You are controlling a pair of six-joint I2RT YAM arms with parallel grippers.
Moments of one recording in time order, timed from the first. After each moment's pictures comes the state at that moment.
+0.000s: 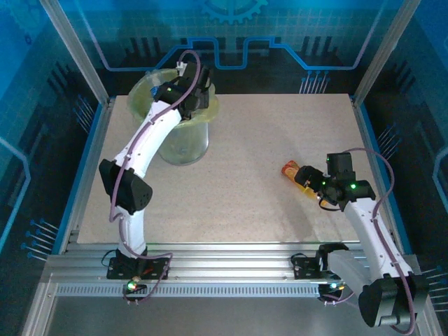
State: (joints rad) left arm -0.41 1.98 2.17 -1.00 -0.54 -0.37; right arm 0.05 0.93 0.77 -0.82 -0.09 0.60
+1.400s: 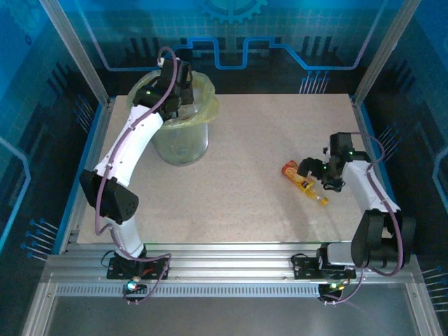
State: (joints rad) left arm -0.33 1.82 2.02 -0.87 -0.42 -0.35; right arm -0.10 1.36 0.96 -0.86 -0.18 0.34
